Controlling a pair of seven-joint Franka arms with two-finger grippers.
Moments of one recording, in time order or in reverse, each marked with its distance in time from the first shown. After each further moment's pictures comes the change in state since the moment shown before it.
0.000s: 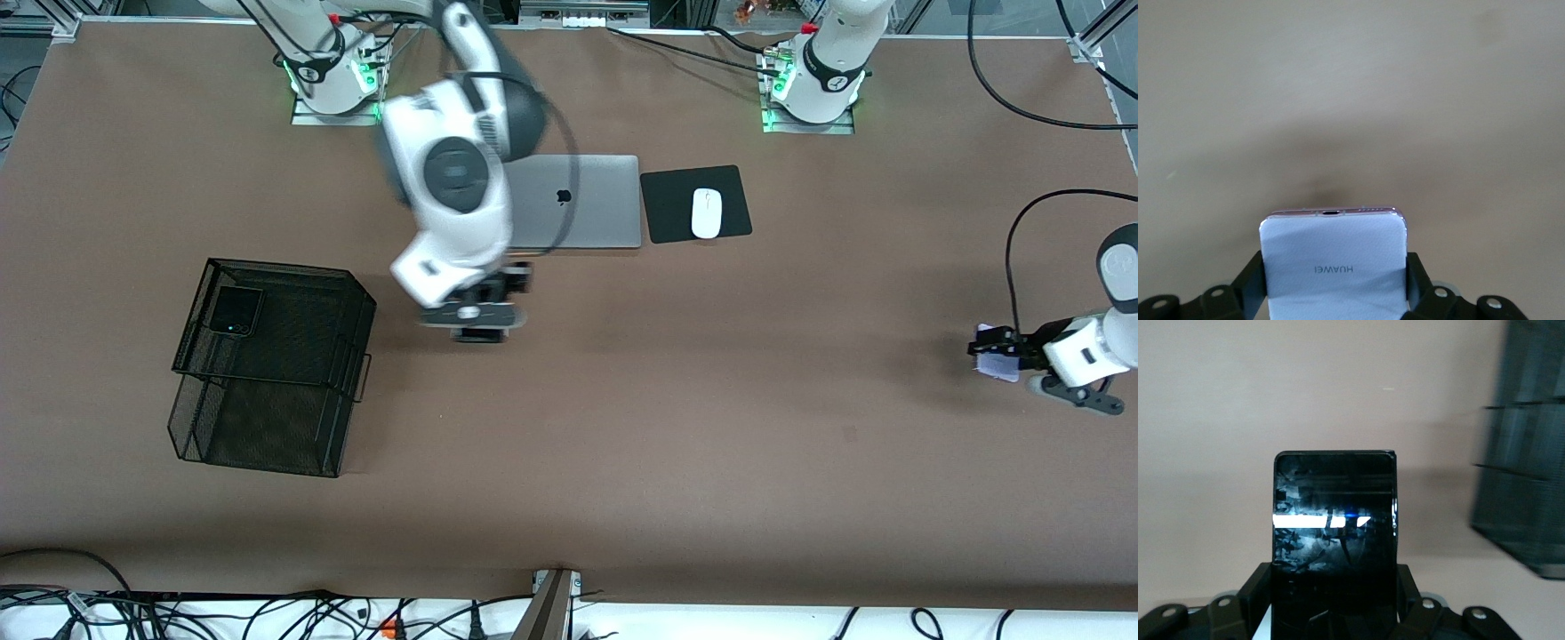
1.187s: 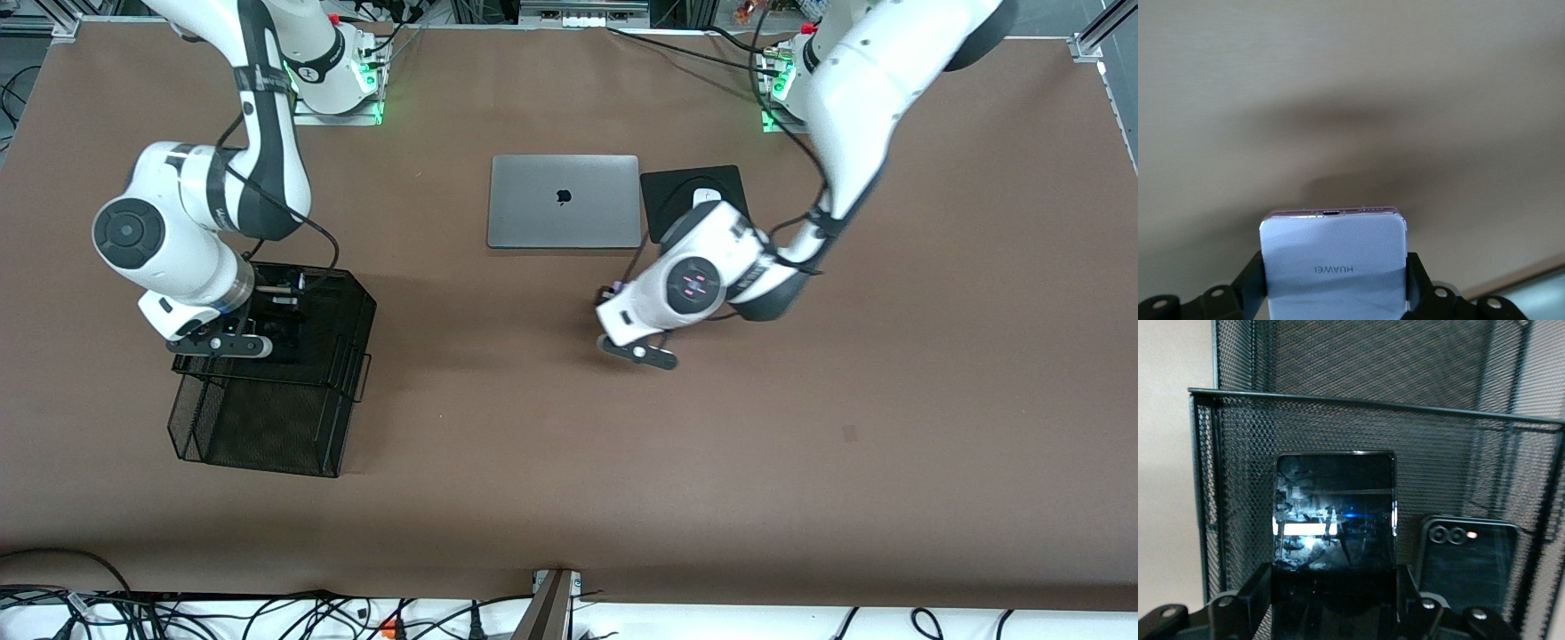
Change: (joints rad) left arm -0.918 0.152 0.042 0.063 -0.162 0.192 -0.868; right arm -0.041 -0.132 -0.298 -0.589 0.087 0.396 -0.498
